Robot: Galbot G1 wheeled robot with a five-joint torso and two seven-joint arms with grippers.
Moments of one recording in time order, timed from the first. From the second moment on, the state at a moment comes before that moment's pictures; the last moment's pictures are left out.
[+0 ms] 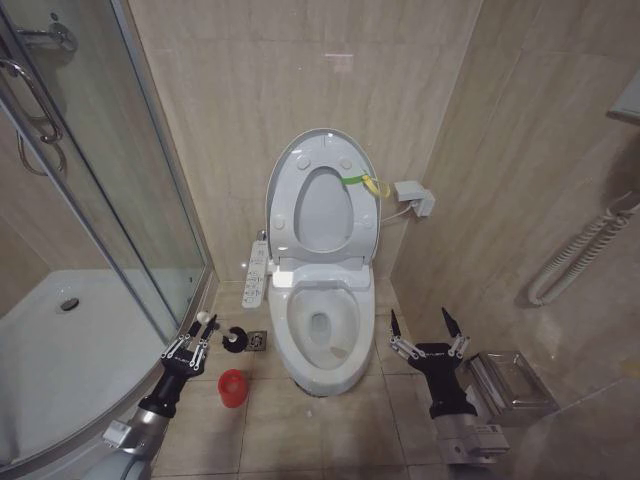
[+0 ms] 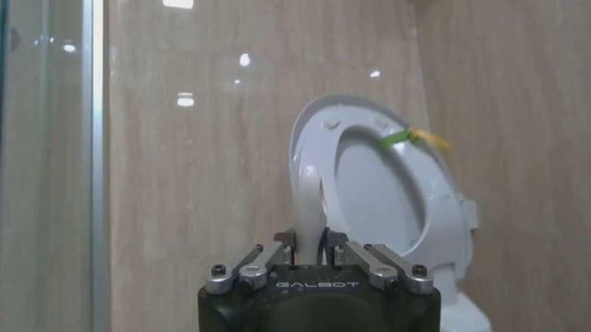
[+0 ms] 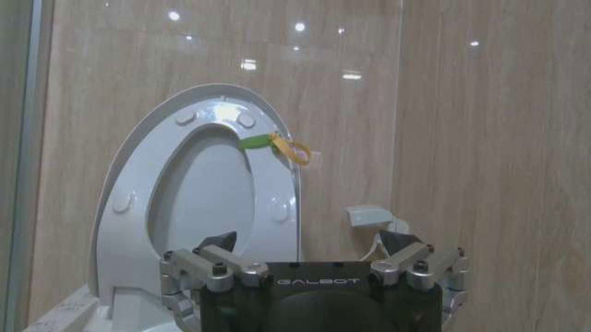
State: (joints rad) left arm 1.51 -1.22 -0.66 -1.90 -0.36 -0.44 0.36; right arm -1.68 1.38 0.46 2.27 0.01 0.13 0.22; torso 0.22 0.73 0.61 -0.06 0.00
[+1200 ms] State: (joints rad) left arm 1.33 -0.99 -0.50 -1.99 -0.59 -0.42 0.42; right arm -1.68 1.38 0.46 2.27 0.01 0.13 0.22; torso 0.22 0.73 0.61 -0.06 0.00
